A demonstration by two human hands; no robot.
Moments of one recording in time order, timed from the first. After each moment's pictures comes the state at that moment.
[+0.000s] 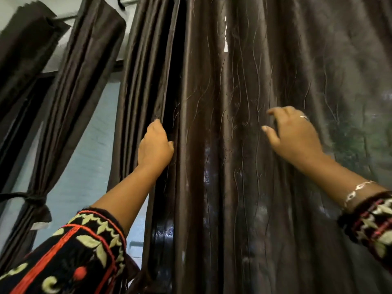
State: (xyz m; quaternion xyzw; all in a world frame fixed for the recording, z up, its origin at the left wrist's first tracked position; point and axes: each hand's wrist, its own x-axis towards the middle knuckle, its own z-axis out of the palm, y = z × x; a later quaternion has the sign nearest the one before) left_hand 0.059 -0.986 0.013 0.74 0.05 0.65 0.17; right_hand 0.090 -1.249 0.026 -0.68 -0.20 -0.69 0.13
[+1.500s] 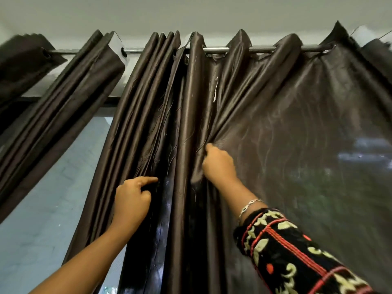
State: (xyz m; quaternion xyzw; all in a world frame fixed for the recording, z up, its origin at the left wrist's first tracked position) left_hand 0.060 -0.966 0.010 0.64 -0.11 0.67 0.36; right_hand 0.088 -1.123 0.100 -0.74 -0.22 -0.59 0.23
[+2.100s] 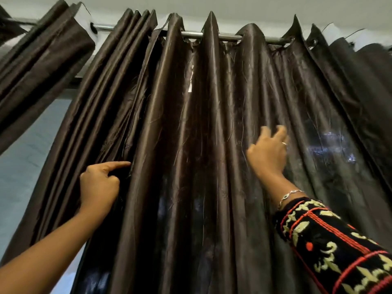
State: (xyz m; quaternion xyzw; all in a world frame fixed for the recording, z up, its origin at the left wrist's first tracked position) left_hand 0.058 -0.992 0.007 0.61 -0.07 0.68 0.39; right_hand 0.100 -1.279 0.093 -0.64 0.02 -0.73 0.24
